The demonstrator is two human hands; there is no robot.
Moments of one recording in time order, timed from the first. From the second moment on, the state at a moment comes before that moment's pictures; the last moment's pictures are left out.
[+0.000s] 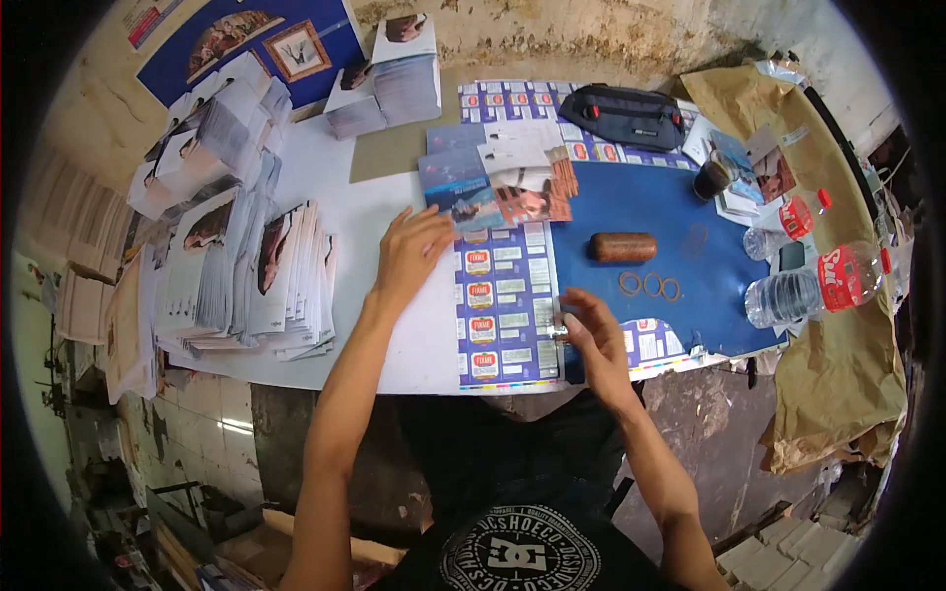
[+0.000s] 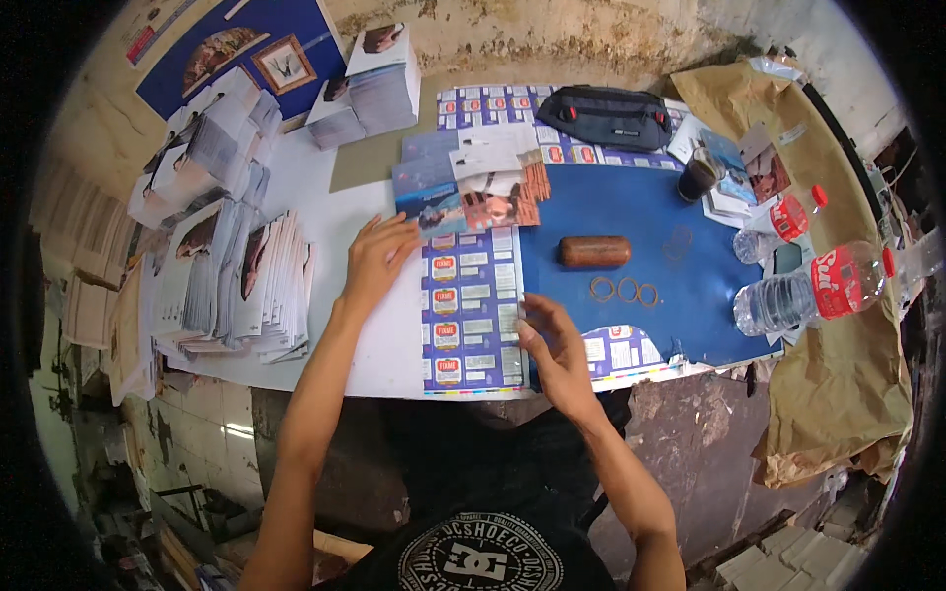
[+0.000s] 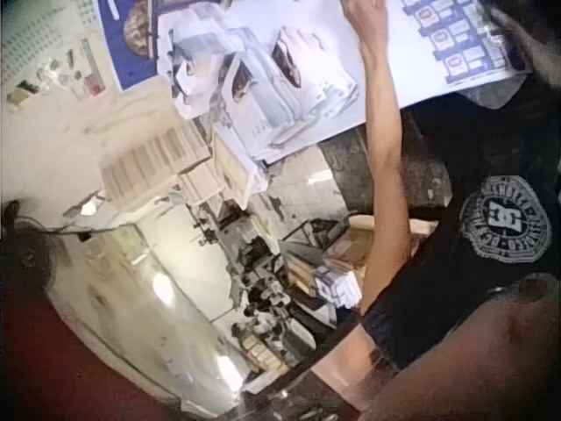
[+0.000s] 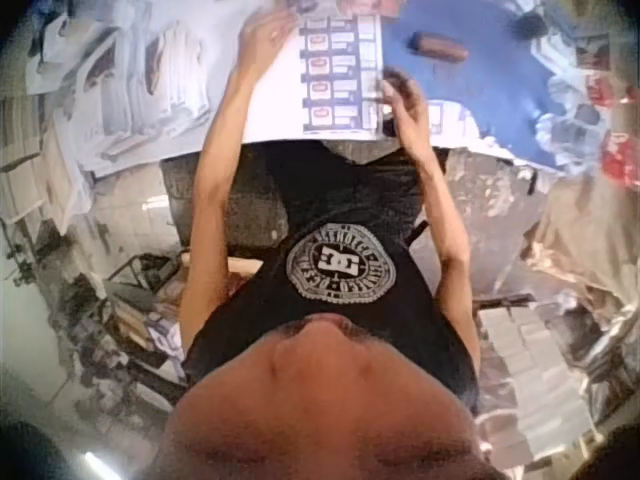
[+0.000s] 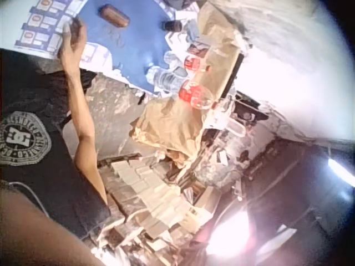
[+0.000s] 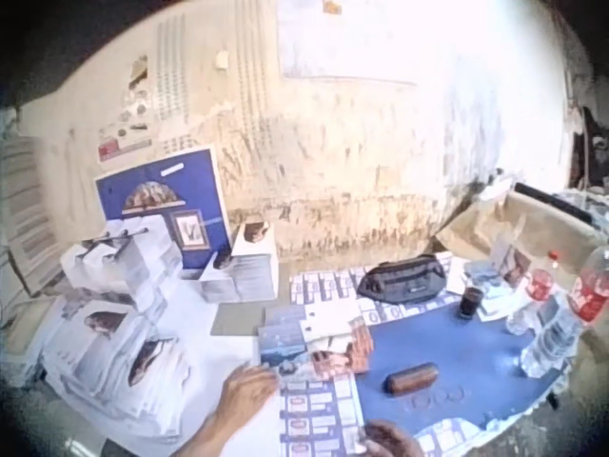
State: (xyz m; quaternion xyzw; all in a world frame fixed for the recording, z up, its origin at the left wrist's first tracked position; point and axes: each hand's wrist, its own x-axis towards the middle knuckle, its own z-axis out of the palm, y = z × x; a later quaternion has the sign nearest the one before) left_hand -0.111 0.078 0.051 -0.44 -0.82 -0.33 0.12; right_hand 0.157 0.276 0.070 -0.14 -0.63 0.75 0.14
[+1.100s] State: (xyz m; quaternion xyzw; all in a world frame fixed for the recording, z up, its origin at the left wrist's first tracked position) left_hand 0.060 0.033 0.097 0.05 -0.63 -0.74 -0.25; right_hand 0.101 0.242 0.055 -0.01 -0.98 0.14 0.13
